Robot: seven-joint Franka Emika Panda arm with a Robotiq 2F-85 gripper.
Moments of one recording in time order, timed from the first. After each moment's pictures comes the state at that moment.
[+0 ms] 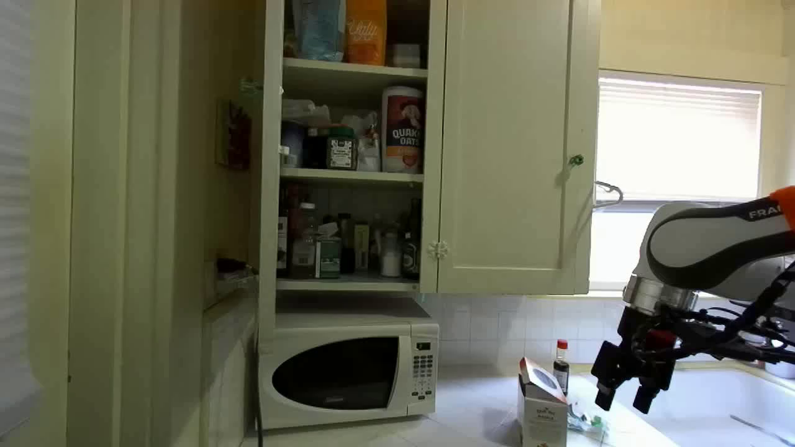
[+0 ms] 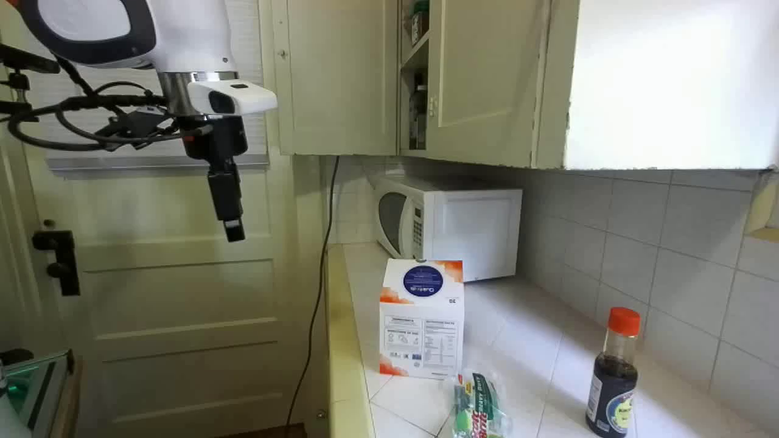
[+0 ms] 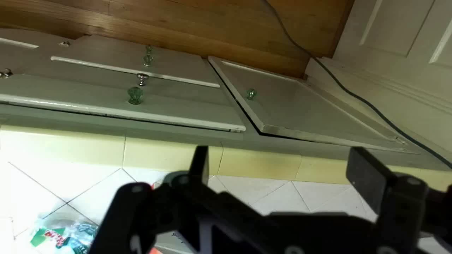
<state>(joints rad) -0.12 -0.79 -0.26 -2.75 0.04 2.10 -0.11</state>
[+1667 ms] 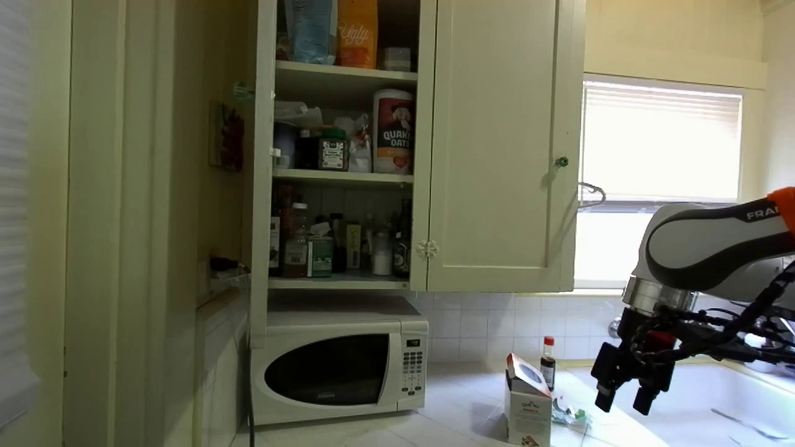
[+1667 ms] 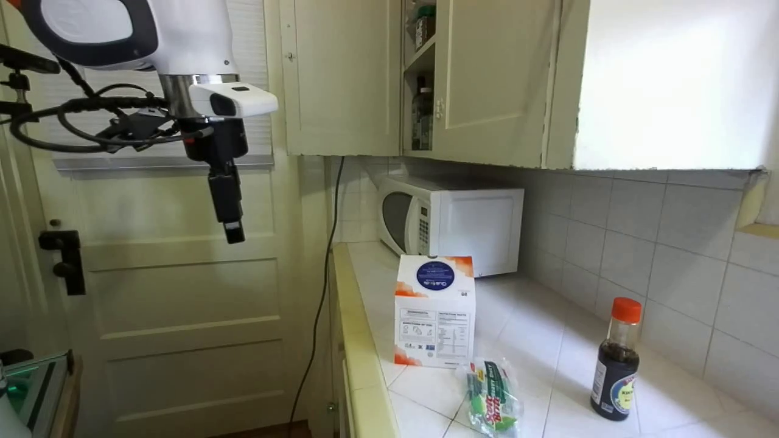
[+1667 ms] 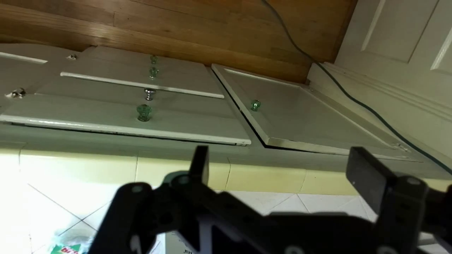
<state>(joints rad) -0.12 -0.78 -0.26 -2.75 0.04 2.10 -0.11</state>
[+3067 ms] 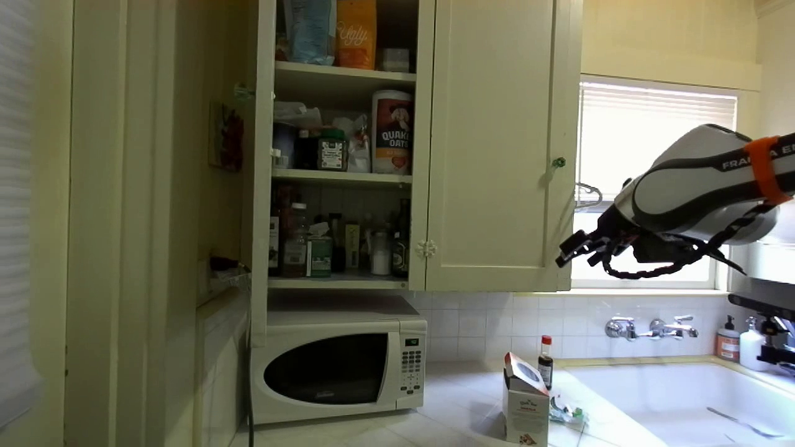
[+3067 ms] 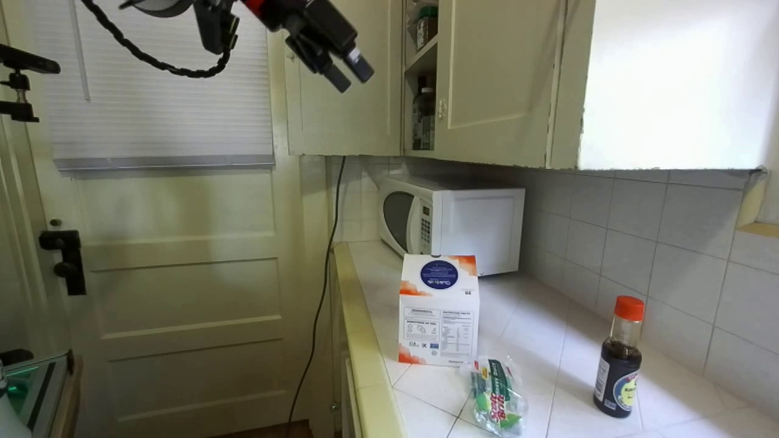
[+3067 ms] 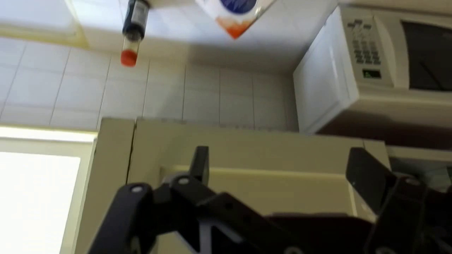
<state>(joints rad) -0.16 -0.69 -0.24 -2.49 -0.01 2.67 -0.21</state>
